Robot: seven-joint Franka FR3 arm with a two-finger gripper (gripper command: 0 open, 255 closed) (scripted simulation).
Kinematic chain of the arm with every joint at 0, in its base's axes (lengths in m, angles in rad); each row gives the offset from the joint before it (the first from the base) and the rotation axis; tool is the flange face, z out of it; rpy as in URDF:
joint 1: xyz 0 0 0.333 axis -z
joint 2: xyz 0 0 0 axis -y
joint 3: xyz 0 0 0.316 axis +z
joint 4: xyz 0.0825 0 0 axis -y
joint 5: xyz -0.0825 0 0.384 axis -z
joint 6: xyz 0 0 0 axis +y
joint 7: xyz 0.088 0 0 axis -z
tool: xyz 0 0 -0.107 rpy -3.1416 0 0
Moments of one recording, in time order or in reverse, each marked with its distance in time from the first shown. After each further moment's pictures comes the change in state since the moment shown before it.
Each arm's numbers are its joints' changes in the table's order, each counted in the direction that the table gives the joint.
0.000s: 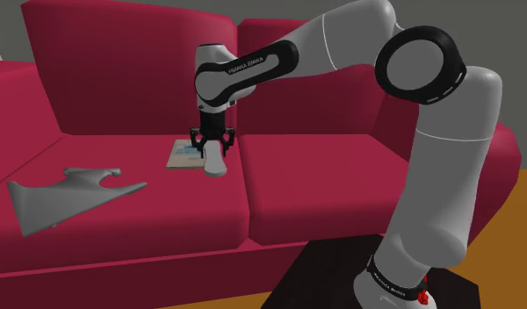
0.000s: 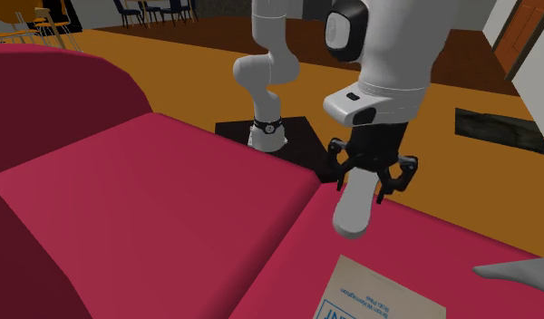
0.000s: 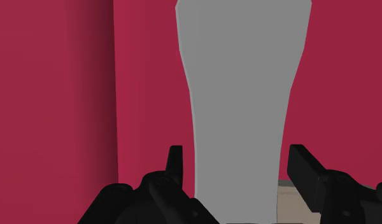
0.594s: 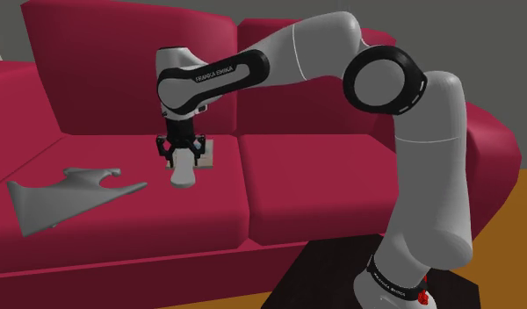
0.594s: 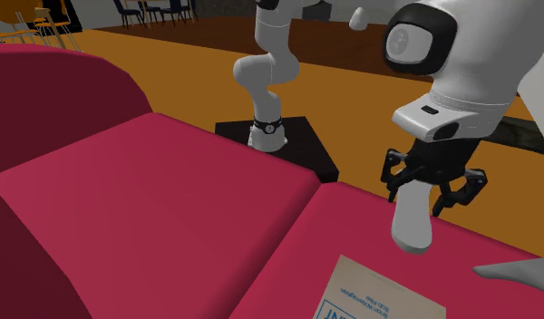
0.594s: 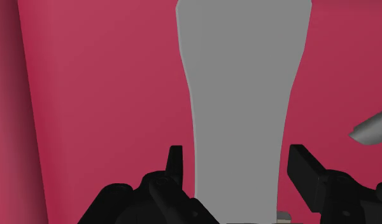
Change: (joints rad) arm -0.097 -0.184 0.044 0.237 0.032 0.054 0.147
